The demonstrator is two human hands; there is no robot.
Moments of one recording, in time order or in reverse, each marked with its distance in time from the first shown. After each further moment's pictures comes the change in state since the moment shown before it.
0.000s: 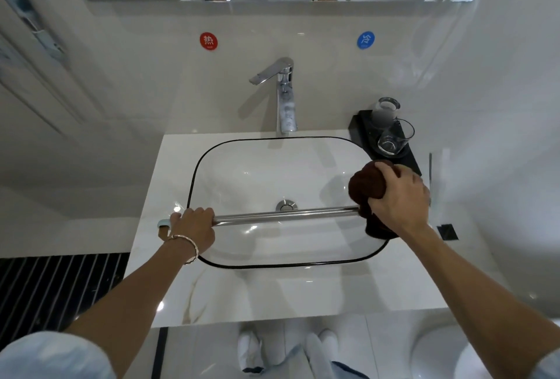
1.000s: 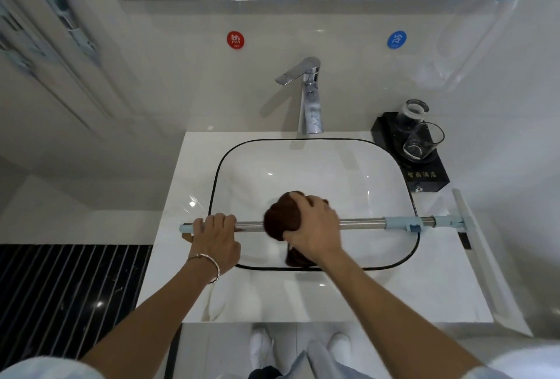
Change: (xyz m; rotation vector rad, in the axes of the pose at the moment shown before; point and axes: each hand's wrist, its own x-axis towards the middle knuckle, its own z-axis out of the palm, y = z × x) left_hand -0.030 -0.004 0.024 0.049 0.284 0.121; right_hand -0.058 -0.146 0.070 0.213 -0.365 -0.203
